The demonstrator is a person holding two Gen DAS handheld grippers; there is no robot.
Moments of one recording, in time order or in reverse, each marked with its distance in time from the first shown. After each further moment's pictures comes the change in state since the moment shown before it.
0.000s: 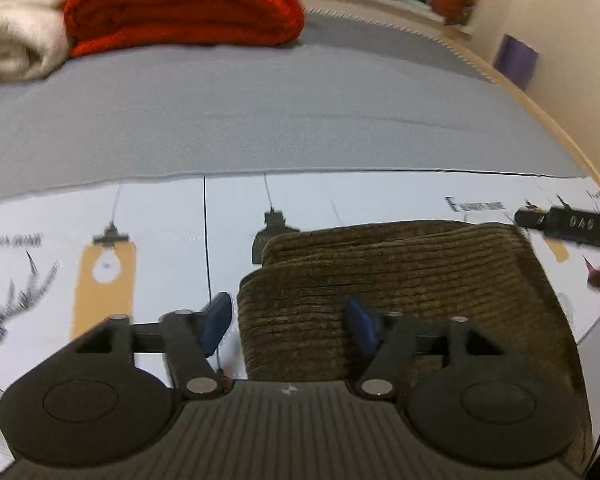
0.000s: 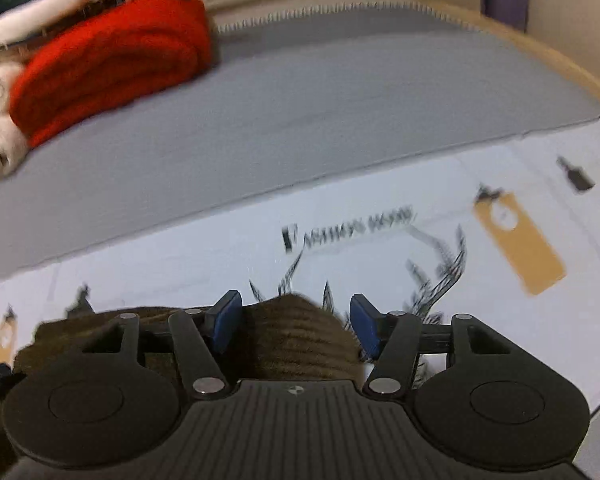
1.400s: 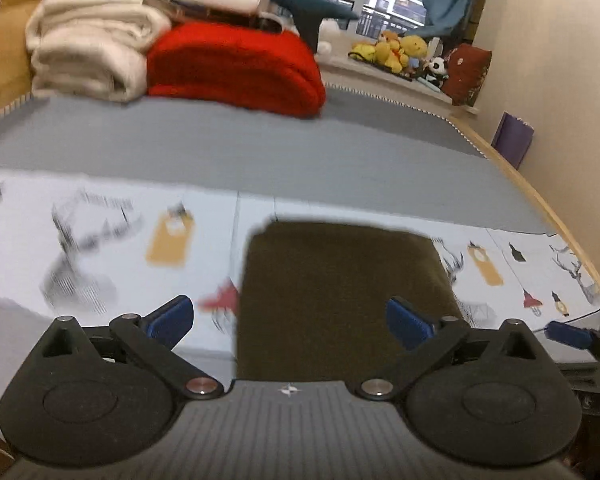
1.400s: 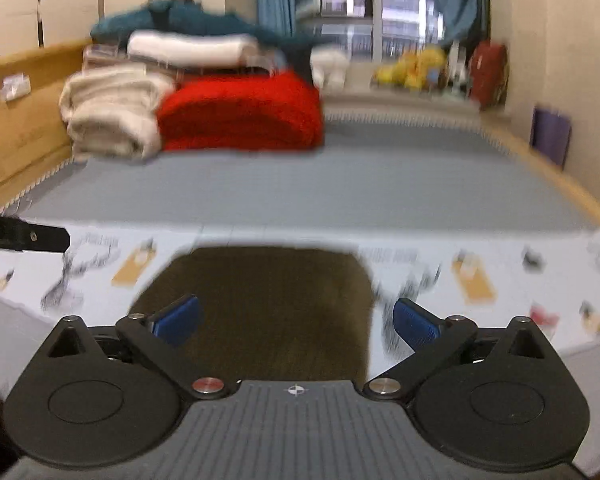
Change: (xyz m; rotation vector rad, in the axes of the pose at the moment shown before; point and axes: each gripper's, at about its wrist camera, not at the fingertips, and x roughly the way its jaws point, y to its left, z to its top) left arm -0.184 -0.060 -0.114 -0.166 -0.180 0.076; right arm -0.213 0.005 -0.113 -0.258 -0.090 0.159
